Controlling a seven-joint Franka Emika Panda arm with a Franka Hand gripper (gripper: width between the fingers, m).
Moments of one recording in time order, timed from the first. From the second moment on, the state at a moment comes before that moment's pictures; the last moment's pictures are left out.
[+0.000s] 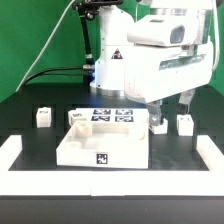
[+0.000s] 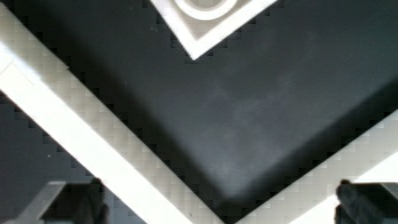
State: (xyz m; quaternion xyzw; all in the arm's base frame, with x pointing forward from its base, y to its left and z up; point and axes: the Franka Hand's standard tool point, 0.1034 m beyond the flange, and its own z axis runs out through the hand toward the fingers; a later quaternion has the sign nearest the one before) arm 0.600 0.072 0.095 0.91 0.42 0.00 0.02
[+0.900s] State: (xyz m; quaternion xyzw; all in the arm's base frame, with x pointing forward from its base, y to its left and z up) arm 0.600 0.073 0.095 0.91 0.42 0.00 0.02
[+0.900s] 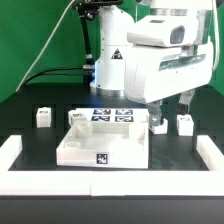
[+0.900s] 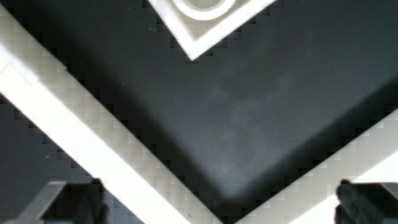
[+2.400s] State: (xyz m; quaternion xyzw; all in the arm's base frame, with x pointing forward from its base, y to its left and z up) arm 0.498 0.021 0.059 0.76 0.65 -0.01 0.01
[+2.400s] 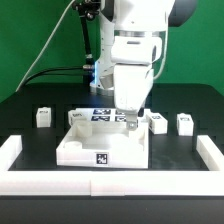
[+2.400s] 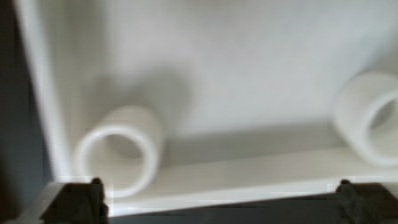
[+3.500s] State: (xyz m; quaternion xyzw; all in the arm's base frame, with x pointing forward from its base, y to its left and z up) arm 0.444 -0.005 0.023 0.73 0.68 -0.02 -0.01
